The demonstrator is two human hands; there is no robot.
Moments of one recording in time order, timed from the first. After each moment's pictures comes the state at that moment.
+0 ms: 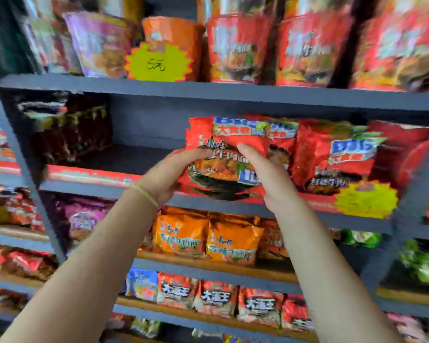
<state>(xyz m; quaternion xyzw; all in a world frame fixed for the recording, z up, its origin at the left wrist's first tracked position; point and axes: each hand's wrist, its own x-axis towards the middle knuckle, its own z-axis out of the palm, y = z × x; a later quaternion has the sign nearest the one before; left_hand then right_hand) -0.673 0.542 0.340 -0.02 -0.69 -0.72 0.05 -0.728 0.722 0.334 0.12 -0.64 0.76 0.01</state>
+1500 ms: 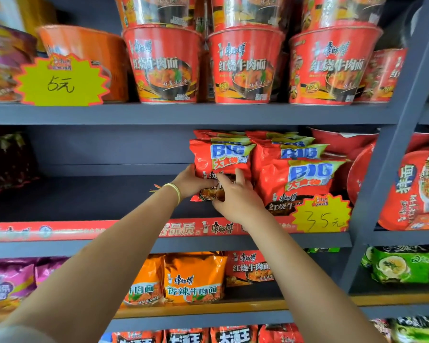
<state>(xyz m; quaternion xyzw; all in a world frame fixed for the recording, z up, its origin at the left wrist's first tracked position) -0.873 0.606 0.312 -0.06 -0.86 -0.50 0.04 -0.825 0.767 0.301 0.16 -0.96 0.17 0.13</state>
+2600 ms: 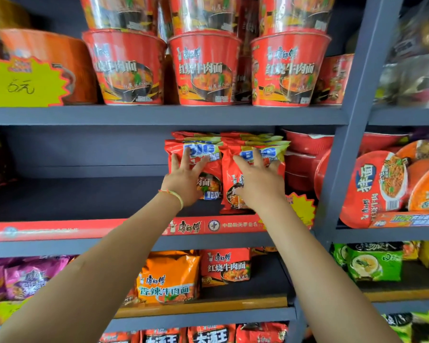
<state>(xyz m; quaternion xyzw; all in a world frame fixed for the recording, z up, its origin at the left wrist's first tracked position) -0.859 0.669 0.312 -0.03 -0.98 -0.02 0.19 -0.823 0.861 0.336 0.06 -0.98 0.04 0.21</state>
